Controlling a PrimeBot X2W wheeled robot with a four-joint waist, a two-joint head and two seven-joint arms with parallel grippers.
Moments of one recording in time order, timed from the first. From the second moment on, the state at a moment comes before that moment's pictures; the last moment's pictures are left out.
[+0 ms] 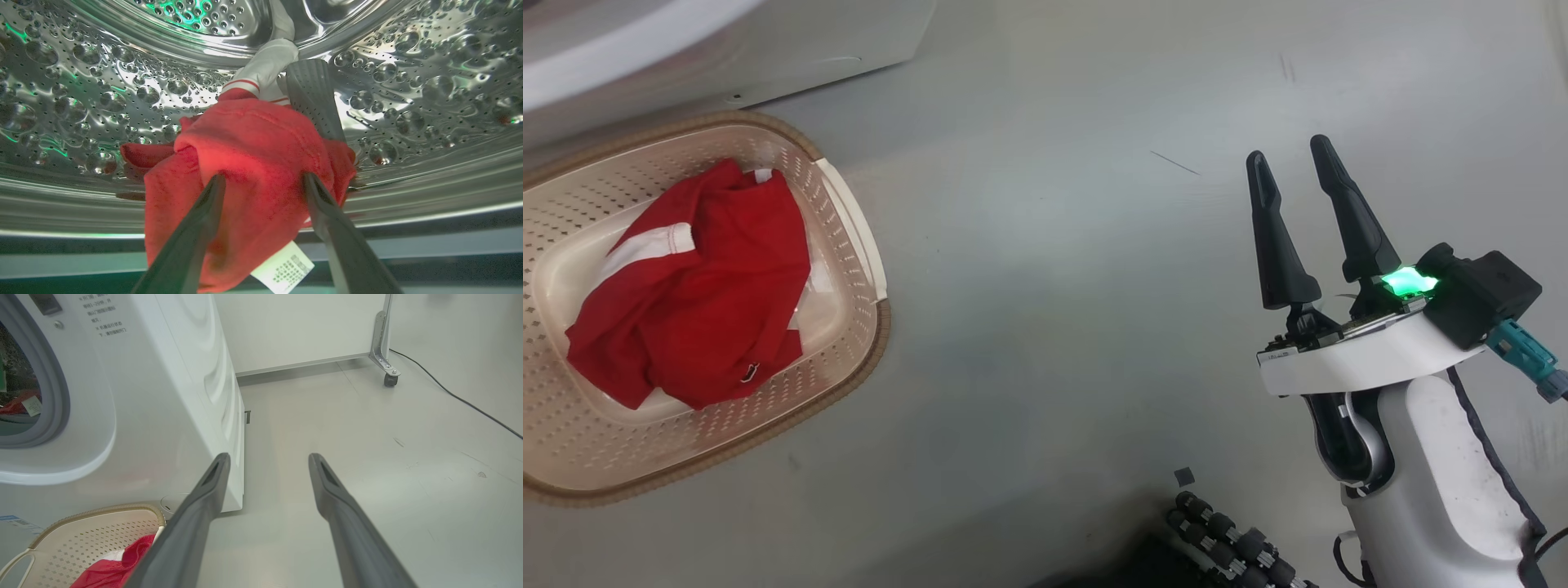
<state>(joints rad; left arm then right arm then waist) -1.20 0.34 0.00 0.52 -0.04 0.12 0.62 -0.31 -0.06 0.25 0.03 0.47 0.12 -0.26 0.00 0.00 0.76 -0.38</state>
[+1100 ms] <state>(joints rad) -1.20 0.24 0.04 0.52 0.02 0.12 0.51 -0.34 -0.11 0.23 0.05 0.47 0.12 -0.26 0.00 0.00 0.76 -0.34</state>
